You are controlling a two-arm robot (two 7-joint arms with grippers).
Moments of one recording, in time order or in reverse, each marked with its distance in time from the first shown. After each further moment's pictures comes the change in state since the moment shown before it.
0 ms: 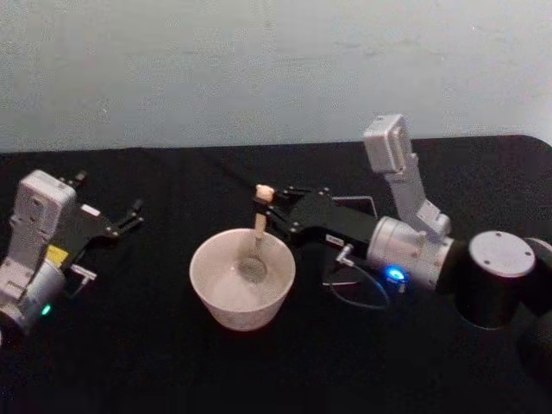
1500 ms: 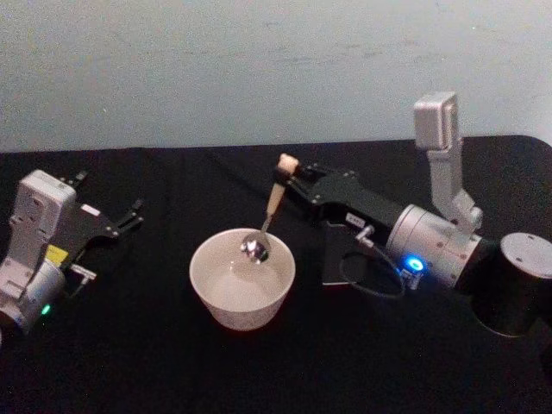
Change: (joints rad) left arm 0.000 0.000 0.000 0.000 0.000 0.000 0.000; right arm -0.087 0.026 0.077 -0.146 0.150 0.065 -0.093
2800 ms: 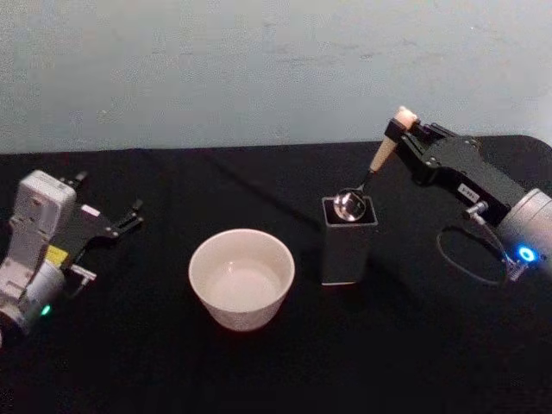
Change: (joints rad) left arm 0.000 0.000 0.000 0.000 0.000 0.000 0.000; right arm -0.198 0.152 0.223 -0.242 0.099 -0.048 -0.132
